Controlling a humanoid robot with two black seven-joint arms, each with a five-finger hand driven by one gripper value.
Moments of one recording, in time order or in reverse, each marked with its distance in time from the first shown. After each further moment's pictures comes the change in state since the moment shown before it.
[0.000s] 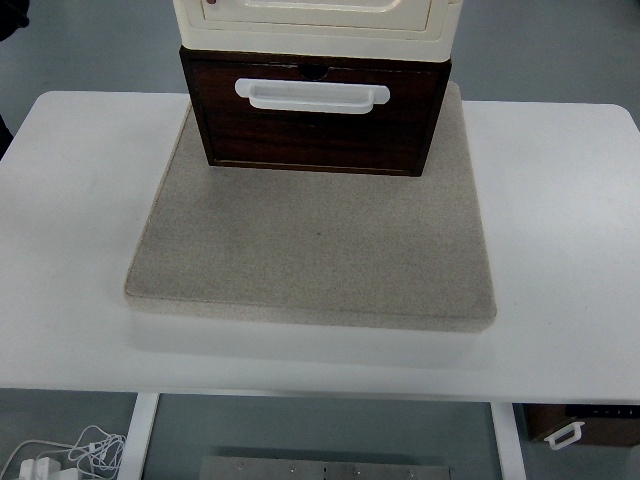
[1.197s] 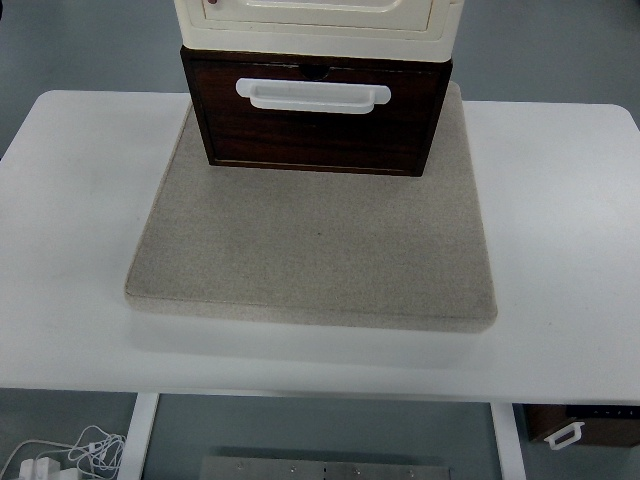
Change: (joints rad) left arm 0.236 -0.003 -0.231 0.605 -0.305 0.325 -0.008; right arm 0.000 0.000 0.001 0.000 0.000 0.003 0.000
